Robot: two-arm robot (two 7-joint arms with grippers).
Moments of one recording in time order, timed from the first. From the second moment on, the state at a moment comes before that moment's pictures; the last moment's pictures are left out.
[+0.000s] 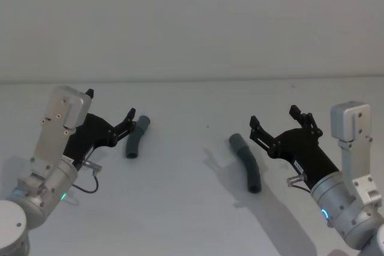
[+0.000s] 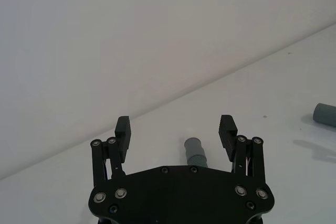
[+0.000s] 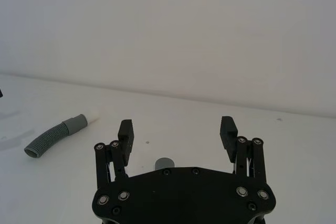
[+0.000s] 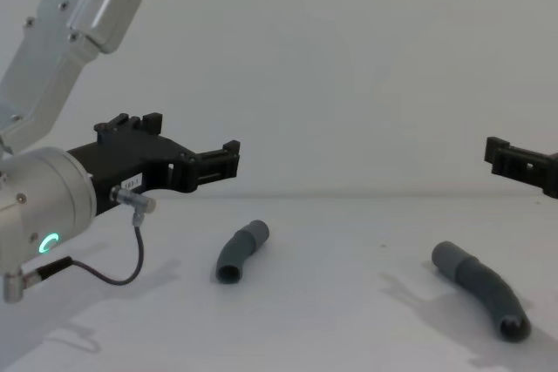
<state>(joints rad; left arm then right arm) -0.24 0.38 0.45 -1.63 -0.20 0.01 -0.01 -0.01 0.34 -0.23 -1.77 0.29 0.03 0.07</state>
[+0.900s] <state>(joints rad) -0.24 0.38 0.45 -1.63 -0.20 0.01 -0.01 -0.01 0.34 -0.23 -1.77 0.29 0.03 0.07</state>
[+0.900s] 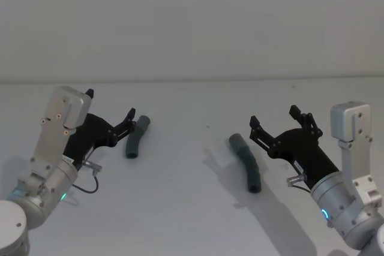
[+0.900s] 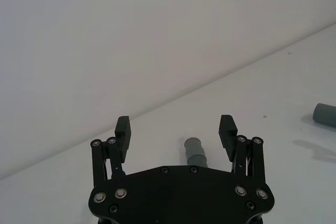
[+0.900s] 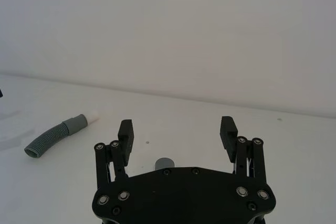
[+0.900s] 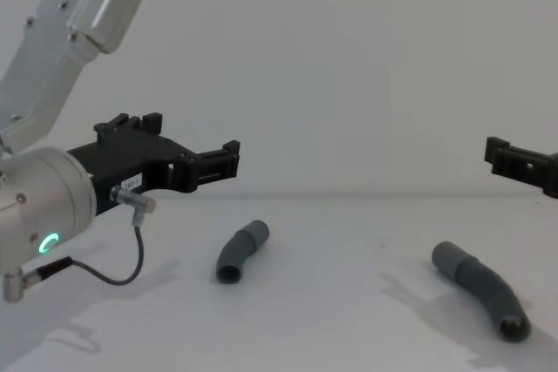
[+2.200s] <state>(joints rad) -0.24 0.38 0.45 -1.63 -0.20 0.01 -0.01 -0.01 0.34 -0.23 -1.77 0.29 0.03 0.07</state>
